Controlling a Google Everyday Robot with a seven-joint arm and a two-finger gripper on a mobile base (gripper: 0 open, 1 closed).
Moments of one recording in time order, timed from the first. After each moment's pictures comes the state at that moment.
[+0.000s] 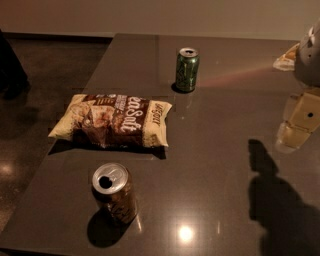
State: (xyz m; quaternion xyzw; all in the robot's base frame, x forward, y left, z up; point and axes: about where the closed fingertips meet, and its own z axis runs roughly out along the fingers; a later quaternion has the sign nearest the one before) arm 0.438 -0.217 0.976 -0.60 0.78 -0.03 0.16
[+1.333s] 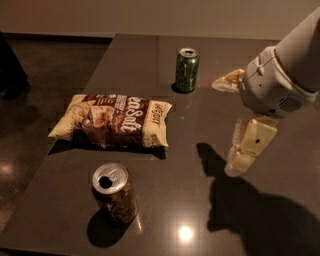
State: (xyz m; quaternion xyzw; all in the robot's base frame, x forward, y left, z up) arm 0.420 -0.115 0.945 -0.69 0.68 0.09 0.23
